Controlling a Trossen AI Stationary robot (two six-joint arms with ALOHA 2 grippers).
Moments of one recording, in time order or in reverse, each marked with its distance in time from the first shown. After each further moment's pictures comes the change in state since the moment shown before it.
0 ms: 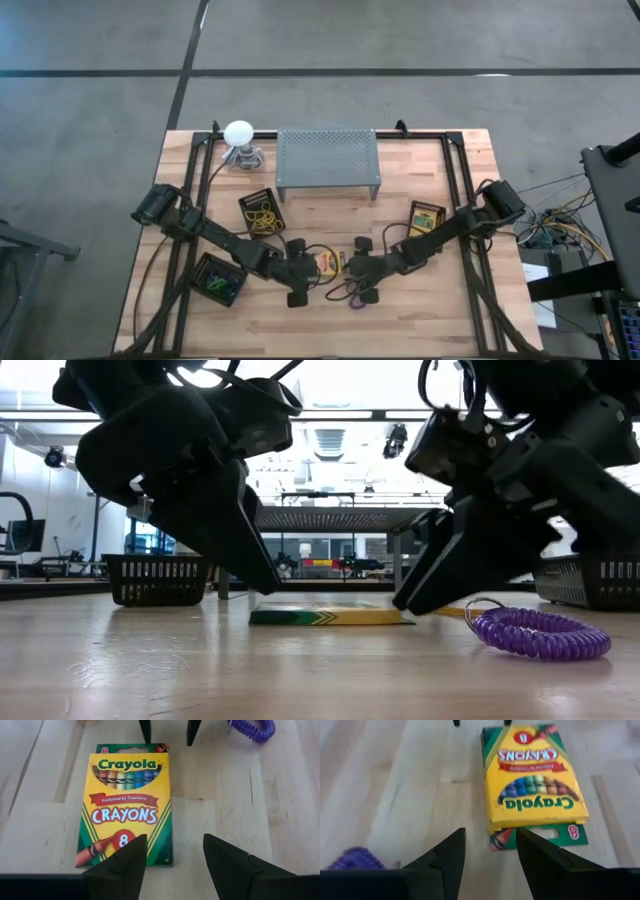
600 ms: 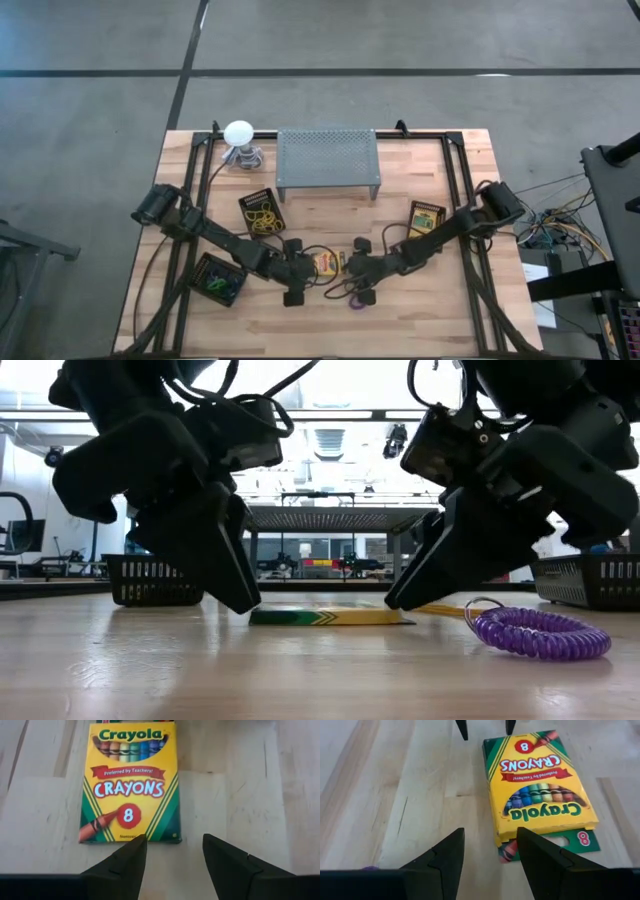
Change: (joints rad) left arm 0.000 0.004 0.000 -0.082 0.018 -0.012; right arm 0.000 0.018 0.001 0.059 -0.005 0.070
